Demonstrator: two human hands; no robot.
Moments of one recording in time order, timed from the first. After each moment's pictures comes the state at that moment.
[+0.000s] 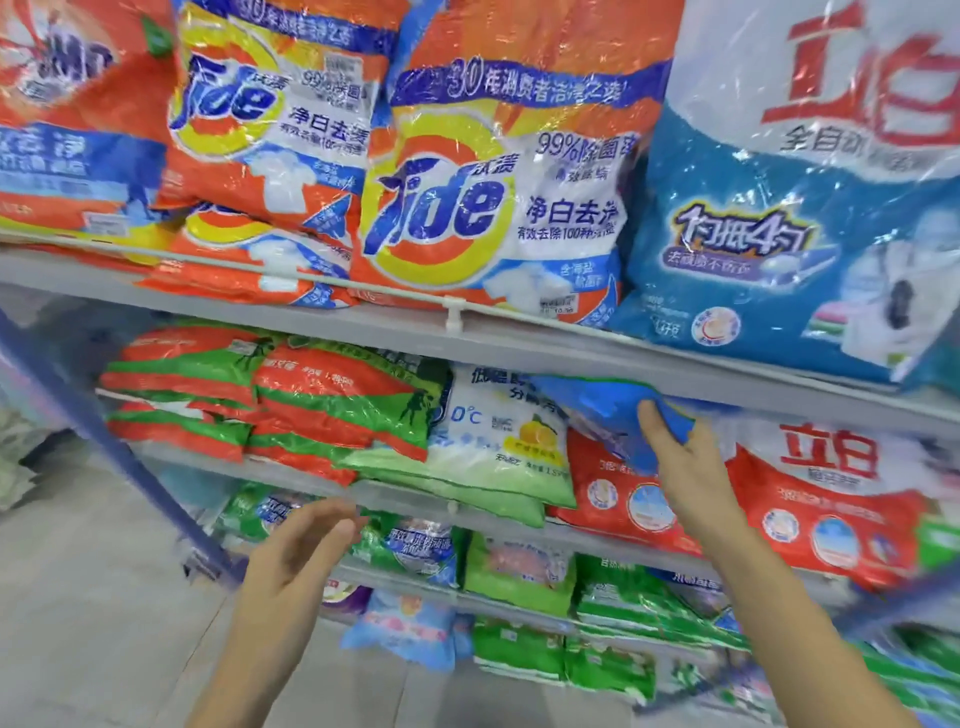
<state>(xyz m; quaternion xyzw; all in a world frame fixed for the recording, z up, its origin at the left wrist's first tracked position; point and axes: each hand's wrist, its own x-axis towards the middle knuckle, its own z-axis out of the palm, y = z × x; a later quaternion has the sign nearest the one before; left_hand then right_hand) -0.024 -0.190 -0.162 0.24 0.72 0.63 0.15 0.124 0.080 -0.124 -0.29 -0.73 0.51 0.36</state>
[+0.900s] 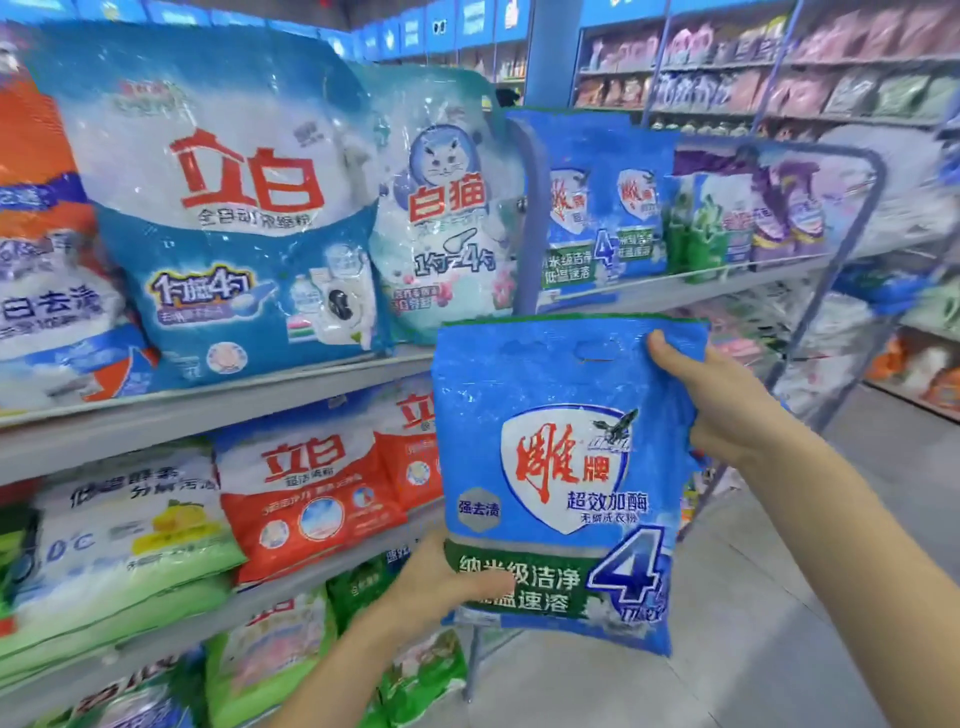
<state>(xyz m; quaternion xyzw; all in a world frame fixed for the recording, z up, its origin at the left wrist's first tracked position) 0.234 -0.009 -0.144 0.53 0.46 0.42 0.58 0.459 0.062 0.004 -0.37 -0.52 0.57 0.52</state>
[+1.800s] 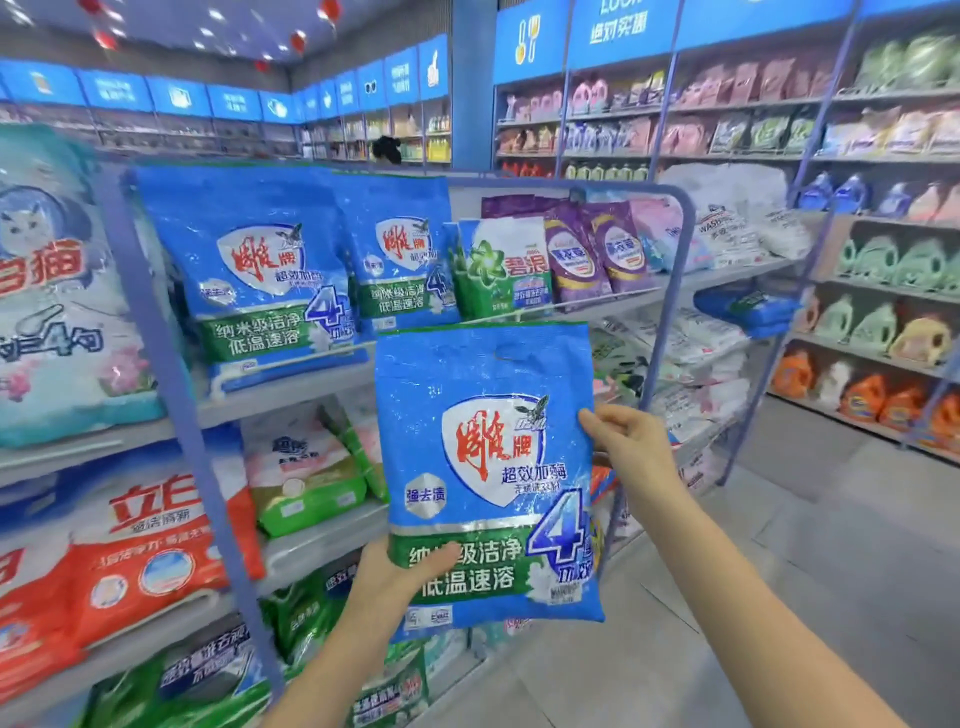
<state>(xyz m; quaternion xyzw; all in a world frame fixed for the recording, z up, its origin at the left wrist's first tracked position) 0.550 0.100 -0.115 0.46 0.46 0.53 0.55 0.779 0.180 -0.047 -0.50 -0.52 0.38 0.58</state>
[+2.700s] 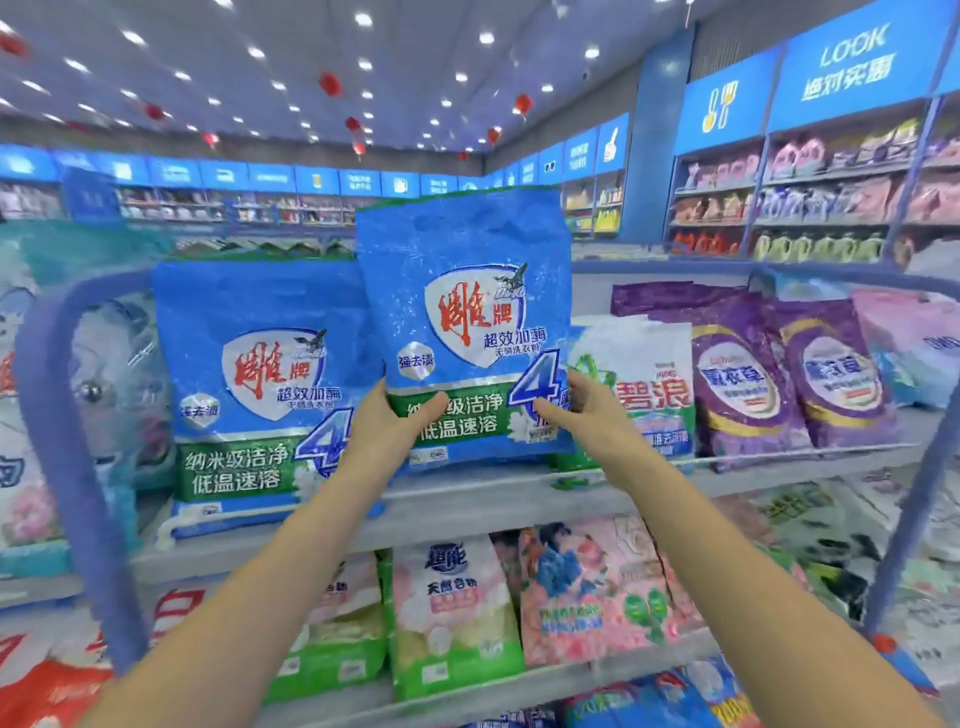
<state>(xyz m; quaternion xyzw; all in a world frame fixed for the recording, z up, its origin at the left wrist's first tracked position) 0.510 0.415 0.024 0.43 0.62 0.63 0.17 0.710 0.494 0.039 -0.34 -0.74 0.41 0.41</state>
